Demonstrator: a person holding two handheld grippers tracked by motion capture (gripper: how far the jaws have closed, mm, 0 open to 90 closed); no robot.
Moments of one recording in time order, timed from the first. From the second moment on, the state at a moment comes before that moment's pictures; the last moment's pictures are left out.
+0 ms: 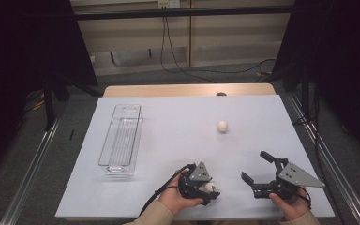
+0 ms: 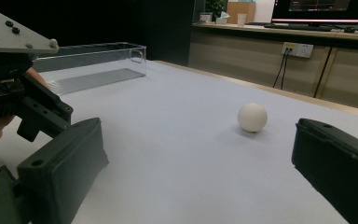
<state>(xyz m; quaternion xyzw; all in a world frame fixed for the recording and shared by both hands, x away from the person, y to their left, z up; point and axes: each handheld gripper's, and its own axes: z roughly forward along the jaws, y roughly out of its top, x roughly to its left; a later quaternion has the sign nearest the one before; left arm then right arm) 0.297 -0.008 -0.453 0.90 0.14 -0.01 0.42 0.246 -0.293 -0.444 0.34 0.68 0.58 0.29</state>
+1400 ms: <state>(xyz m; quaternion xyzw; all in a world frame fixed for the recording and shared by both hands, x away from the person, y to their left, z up) 0.304 0.000 -0.448 0.89 0.19 -0.03 0.42 0.246 -0.294 -0.443 0.34 0.68 0.58 0.29</state>
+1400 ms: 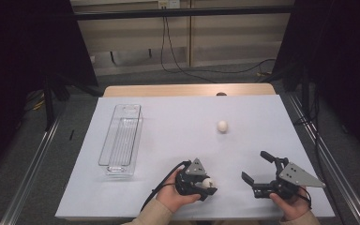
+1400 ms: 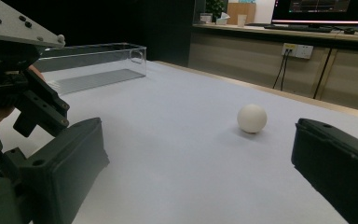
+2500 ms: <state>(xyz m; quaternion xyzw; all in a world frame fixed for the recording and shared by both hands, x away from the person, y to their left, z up) 0.317 0.020 -0.436 0.87 0.21 -0.03 0.43 0.247 -0.294 -0.443 0.35 0.68 0.58 0.29</state>
